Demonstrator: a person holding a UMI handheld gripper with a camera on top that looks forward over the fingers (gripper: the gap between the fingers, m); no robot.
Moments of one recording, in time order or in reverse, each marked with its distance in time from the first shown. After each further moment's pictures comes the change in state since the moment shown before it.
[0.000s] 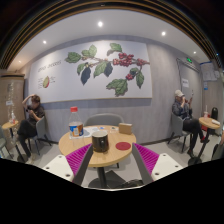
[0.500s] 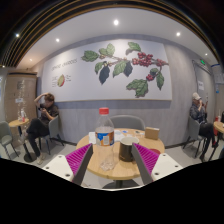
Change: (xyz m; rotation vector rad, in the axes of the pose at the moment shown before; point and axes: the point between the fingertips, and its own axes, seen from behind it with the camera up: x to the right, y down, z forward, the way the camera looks) arm -0.121 -0.019 0.065 0.005 -0.168 -0.033
